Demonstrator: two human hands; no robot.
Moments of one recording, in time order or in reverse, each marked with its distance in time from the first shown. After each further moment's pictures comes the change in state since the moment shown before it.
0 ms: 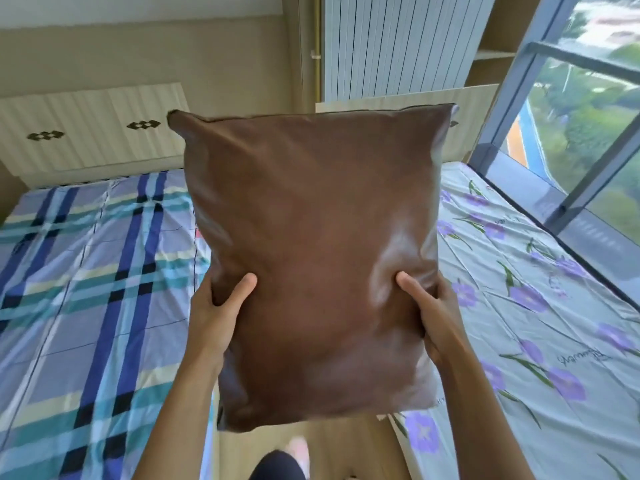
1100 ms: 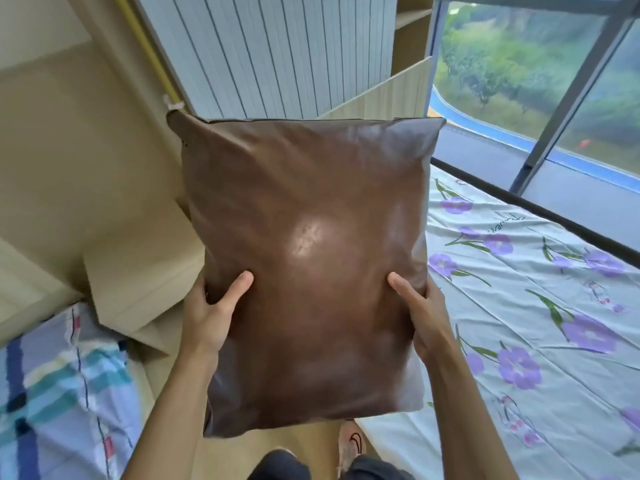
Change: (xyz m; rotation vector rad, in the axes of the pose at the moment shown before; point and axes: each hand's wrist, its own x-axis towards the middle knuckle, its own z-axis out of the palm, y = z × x) left_hand 0.655 0.071 0.386 0.125 -0.427 0.098; right_hand 0.622 0.022 0.106 0.205 0.375 0.031
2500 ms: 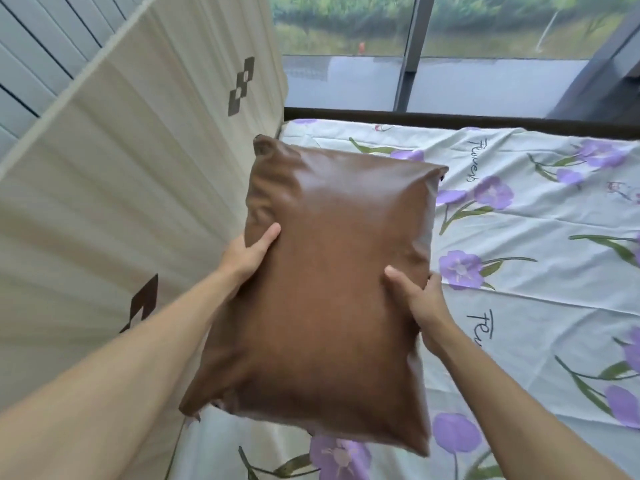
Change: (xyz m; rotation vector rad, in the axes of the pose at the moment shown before) left_hand 0.673 -0.280 0.521 0.568 -0.893 -0.034; right_hand 0.575 0.254 -0.006 -0.039 0.799 0.250
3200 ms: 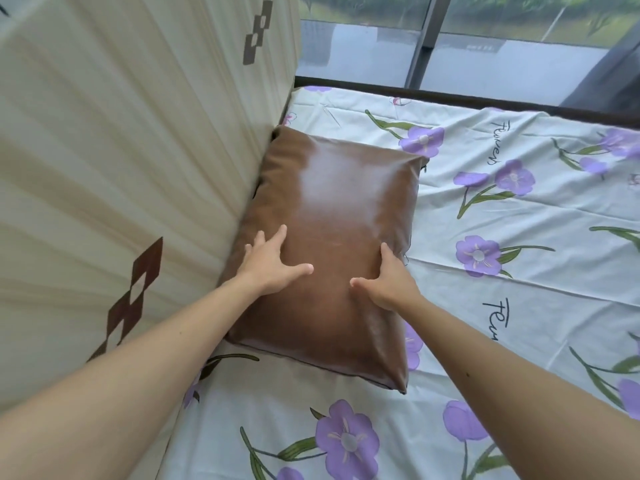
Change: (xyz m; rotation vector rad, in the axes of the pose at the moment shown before) left_hand -0.008 -0.063 0.017 0.552 -0.229 0.049; right_hand 0.017 0.024 0.082 -0.851 -0.212 -0.115
